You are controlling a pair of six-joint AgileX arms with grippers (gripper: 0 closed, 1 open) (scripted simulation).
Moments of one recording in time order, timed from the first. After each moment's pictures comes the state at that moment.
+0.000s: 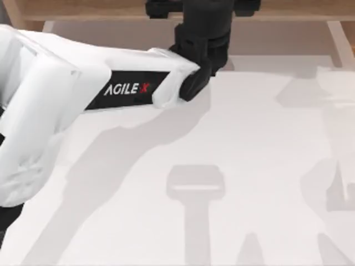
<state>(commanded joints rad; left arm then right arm) -0.70 2.25 1.59 0.68 -0.66 0.01 0.00 0.00 0.00 0.00 0.00 0.00</state>
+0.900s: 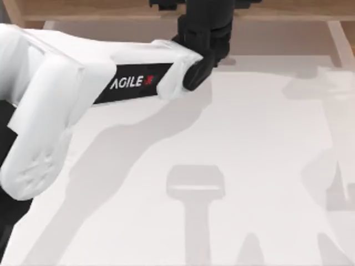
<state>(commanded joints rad) -0.68 2.31 1.69 0.64 -0.64 0.01 0.00 0.00 0.00 0.00 0.00 0.00</state>
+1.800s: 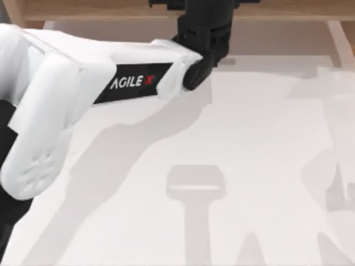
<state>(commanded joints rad) -0.68 2.31 1.69 0.64 -0.64 0.01 0.00 0.00 0.00 0.00 0.00 0.00</state>
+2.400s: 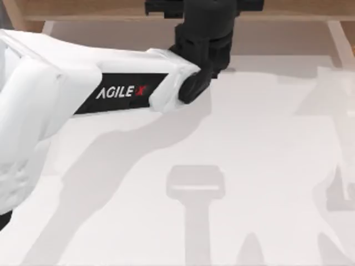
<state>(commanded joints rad) -0.73 2.18 1.53 0.67 -0.68 0.02 0.00 0.00 0.00 0.00 0.00 0.00</state>
